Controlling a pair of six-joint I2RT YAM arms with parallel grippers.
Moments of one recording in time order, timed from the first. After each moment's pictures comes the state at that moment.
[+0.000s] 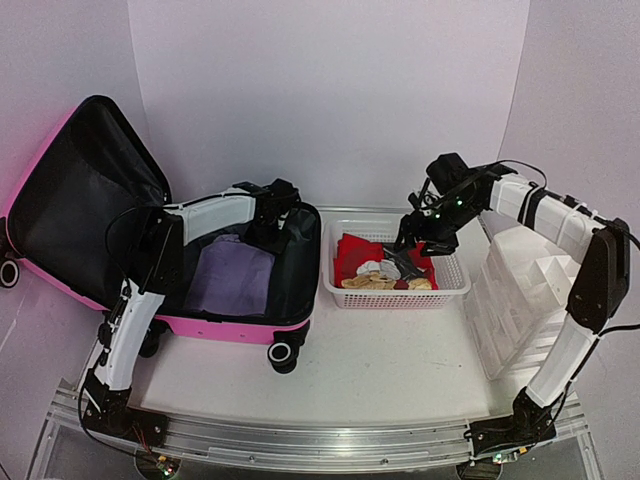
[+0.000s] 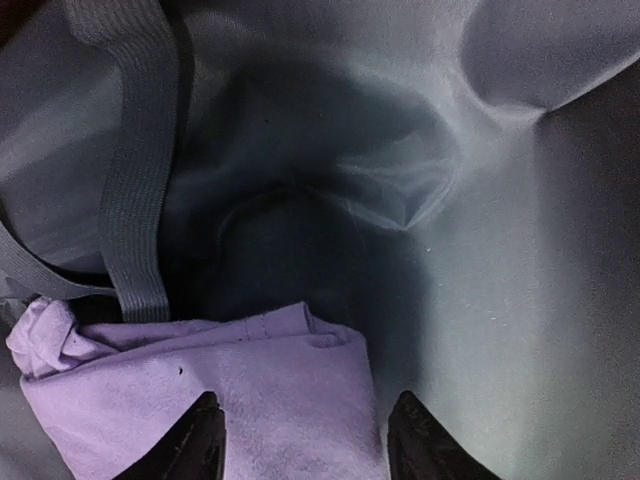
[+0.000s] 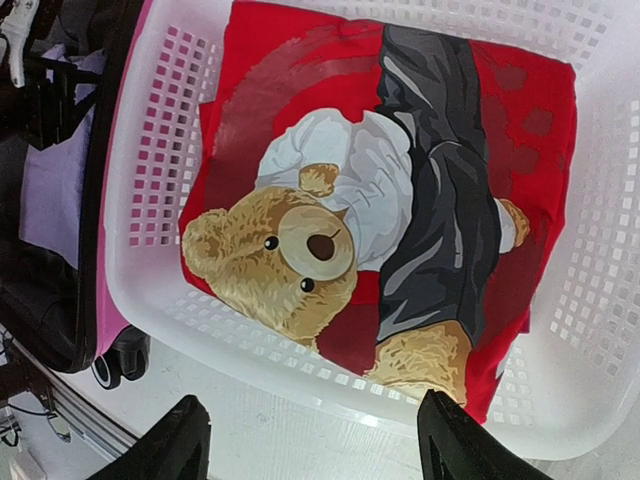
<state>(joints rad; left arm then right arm) -0.62 2.43 2.17 -0.90 -0.29 -0.18 0.45 1.69 1.52 -0.93 -0.23 0.35</state>
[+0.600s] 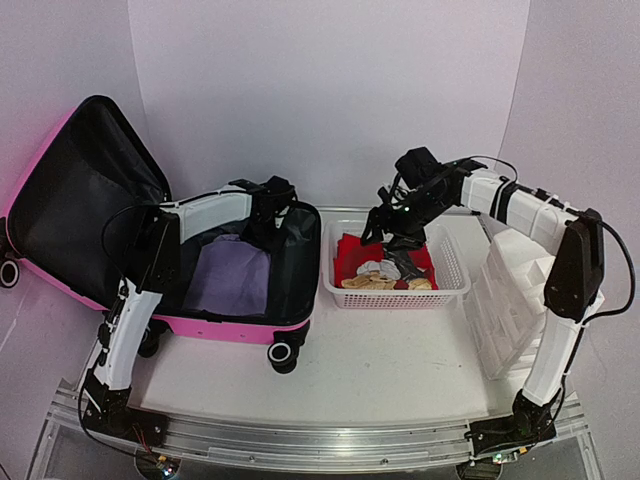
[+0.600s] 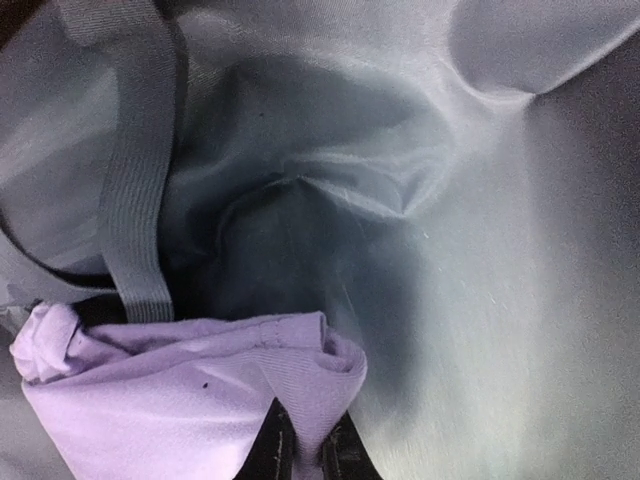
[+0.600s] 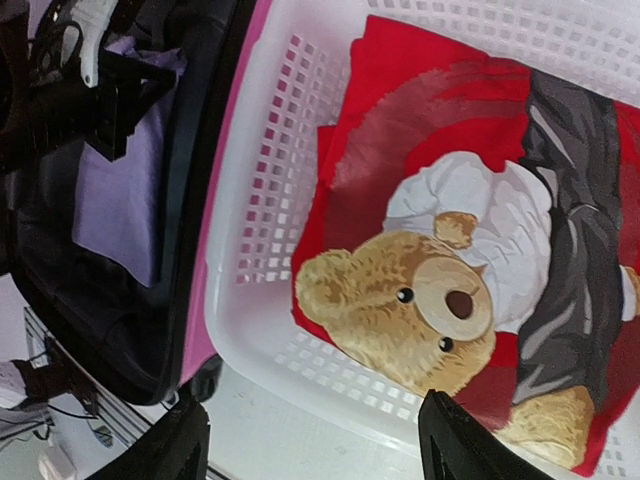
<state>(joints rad) -0.61 2.43 2.18 -0.91 -0.26 -0.13 0.55 1.83 1.68 -0.89 -0.27 0.43</state>
